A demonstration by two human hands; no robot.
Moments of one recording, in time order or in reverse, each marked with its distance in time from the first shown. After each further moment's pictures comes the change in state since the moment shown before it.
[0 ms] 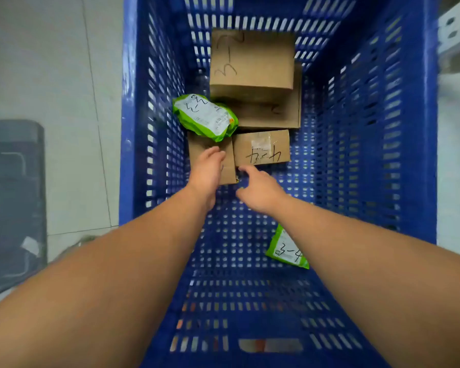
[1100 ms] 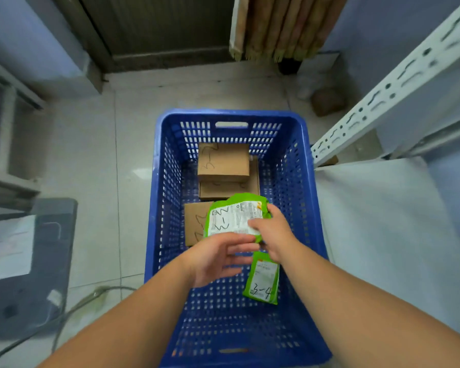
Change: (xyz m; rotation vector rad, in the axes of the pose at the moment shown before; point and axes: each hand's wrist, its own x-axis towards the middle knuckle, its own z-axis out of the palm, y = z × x) left_hand -0.190 0.075 -0.004 0.060 -0.660 -0.240; right_hand -0.154 -0.035 -0.112 0.979 0.277 0.177
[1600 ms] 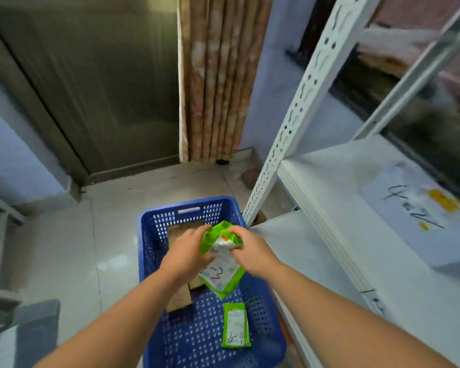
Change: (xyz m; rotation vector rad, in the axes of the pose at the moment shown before) left_hand -0.186 0.096 0.101 1.323 0.555 0.688; right_hand -0.242 -0.130 -0.067 -0.658 0.101 -0.510
